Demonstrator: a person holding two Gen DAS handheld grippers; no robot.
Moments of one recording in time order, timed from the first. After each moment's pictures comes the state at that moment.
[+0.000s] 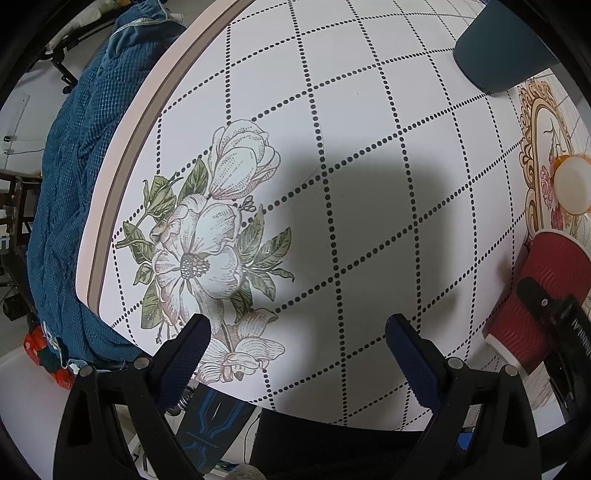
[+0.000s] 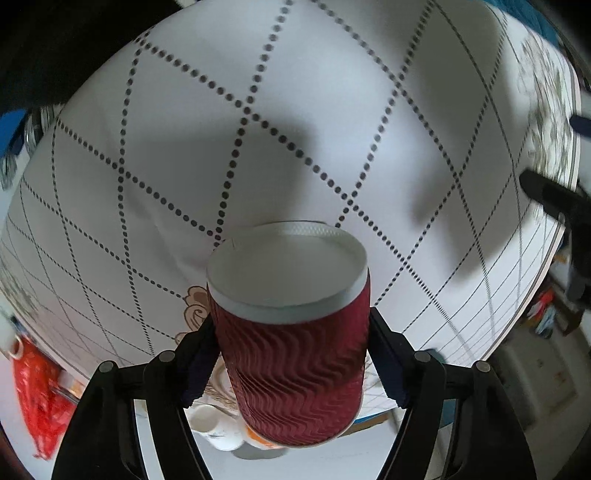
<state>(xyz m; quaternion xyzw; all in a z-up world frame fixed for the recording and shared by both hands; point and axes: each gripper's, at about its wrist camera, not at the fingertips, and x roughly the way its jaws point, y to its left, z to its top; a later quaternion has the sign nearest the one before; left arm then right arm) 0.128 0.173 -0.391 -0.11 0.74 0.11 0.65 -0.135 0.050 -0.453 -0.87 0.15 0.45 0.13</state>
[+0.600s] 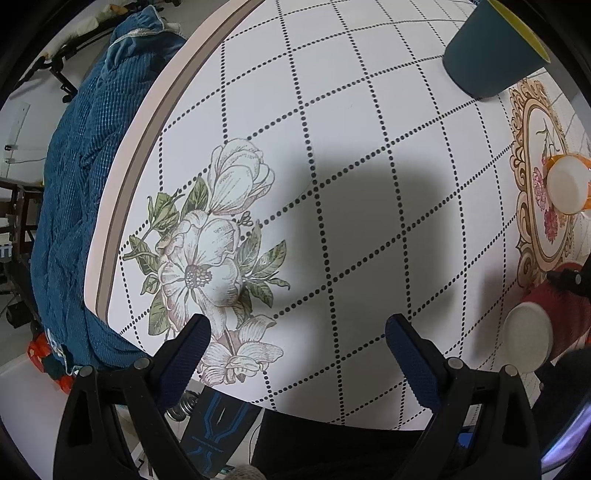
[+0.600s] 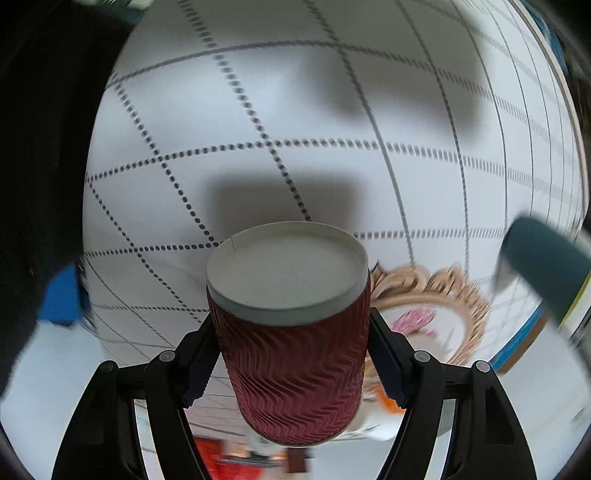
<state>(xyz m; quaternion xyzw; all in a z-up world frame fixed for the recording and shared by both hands) 0.134 0.181 -0.380 -0.10 0.74 0.10 0.66 -0.047 0.090 -0.435 -0.73 0.47 0.40 0.30</state>
